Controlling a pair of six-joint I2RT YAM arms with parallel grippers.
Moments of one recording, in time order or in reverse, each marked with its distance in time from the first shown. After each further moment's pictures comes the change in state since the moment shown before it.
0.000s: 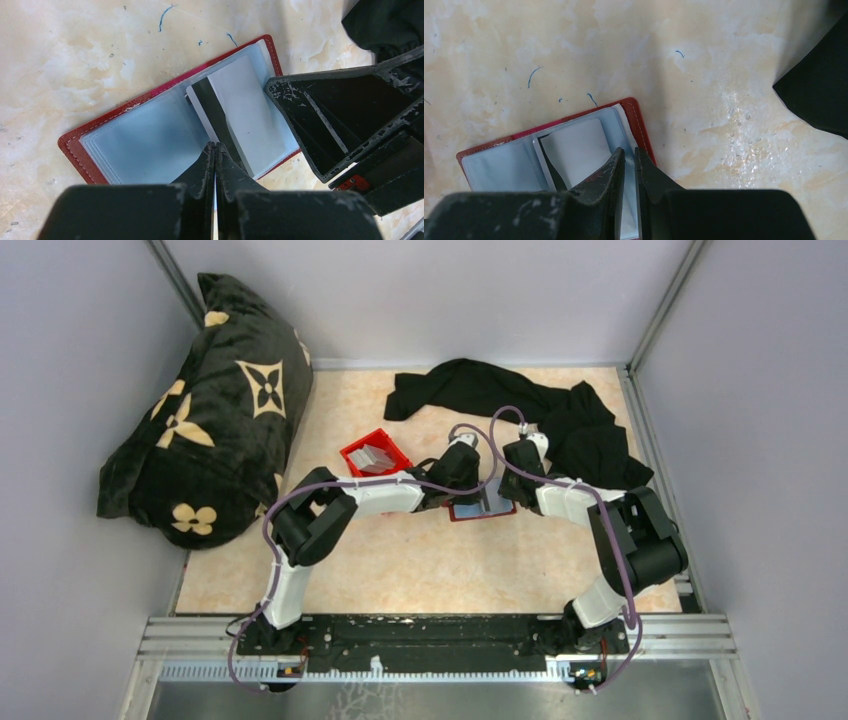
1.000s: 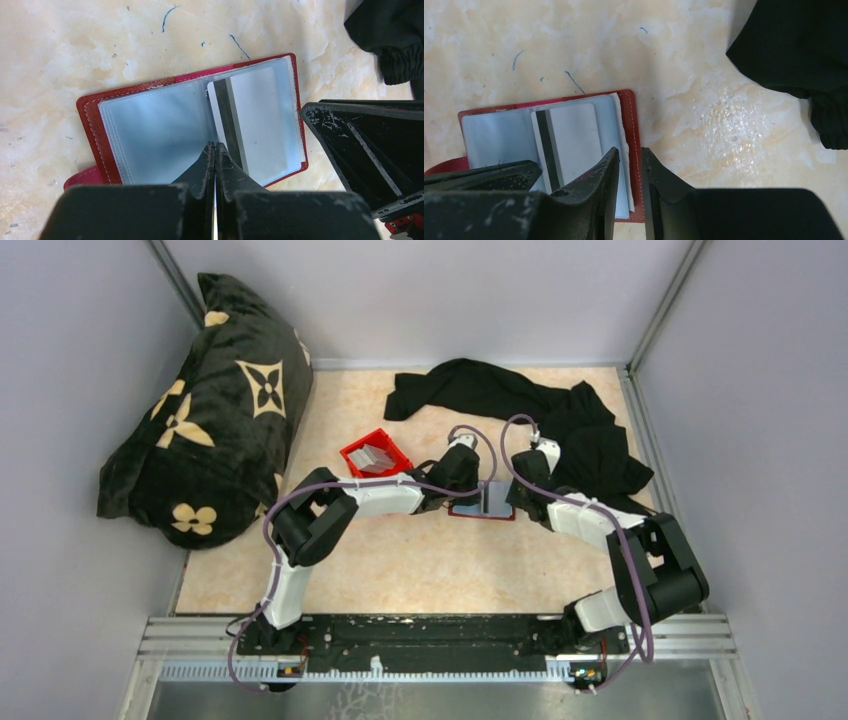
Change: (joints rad) left arm -0.006 0.000 -0.016 0.026 -0.016 -0.001; right arm 0.000 -0.163 -0.105 -0.020 0.050 0.018
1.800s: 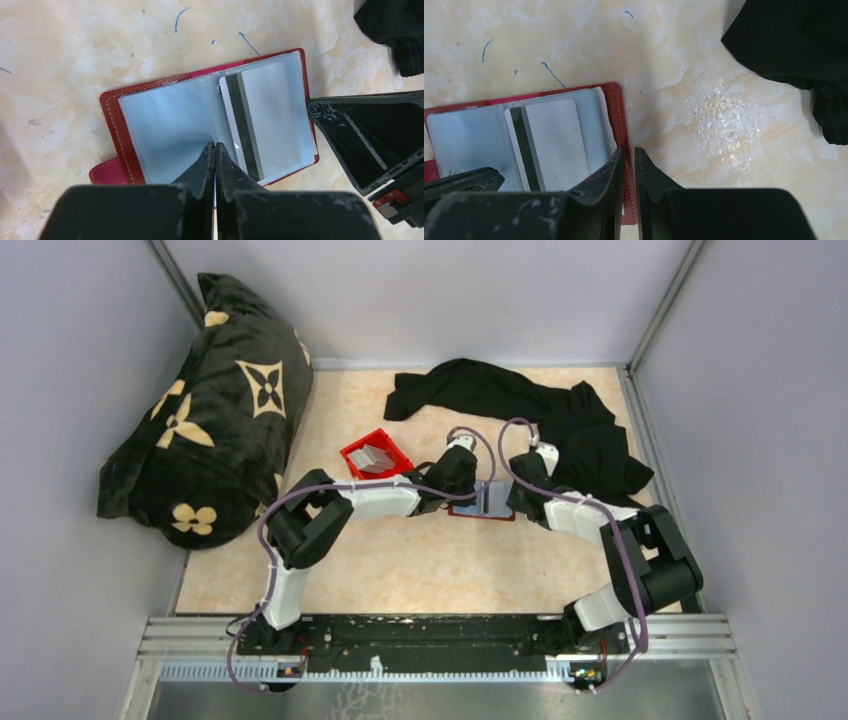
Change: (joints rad) left arm -0.002 -0.035 -0.044 0.014 -0.042 0.060; right arm -0.003 0.043 -0.006 -0.016 0.018 0.002
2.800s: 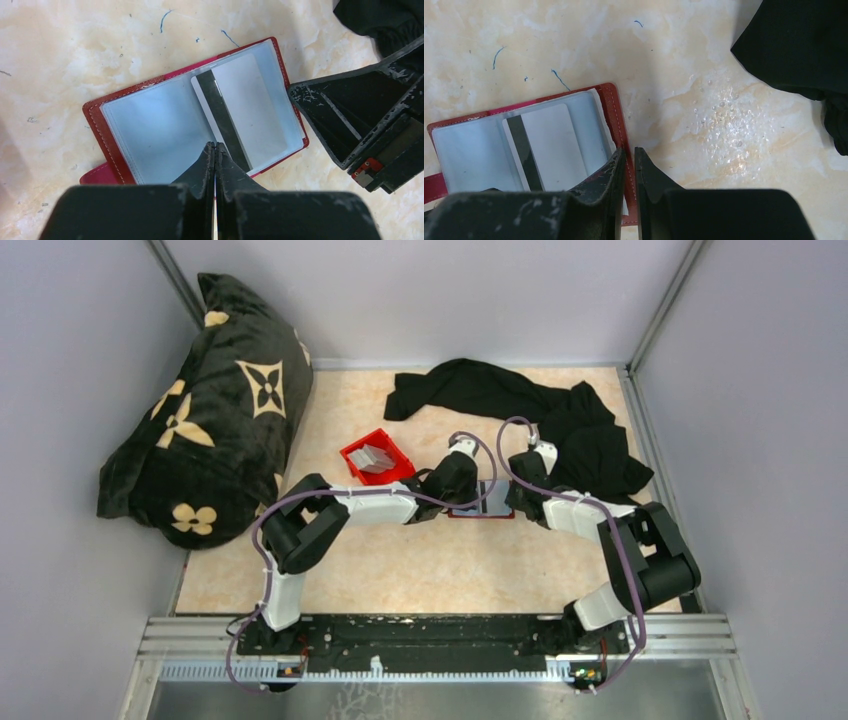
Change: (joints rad) left arm -0.030 -0.042 -0.063 0.074 -0.026 0.053; right arm 0.000 0.021 0.002 0.042 -0.008 0.000
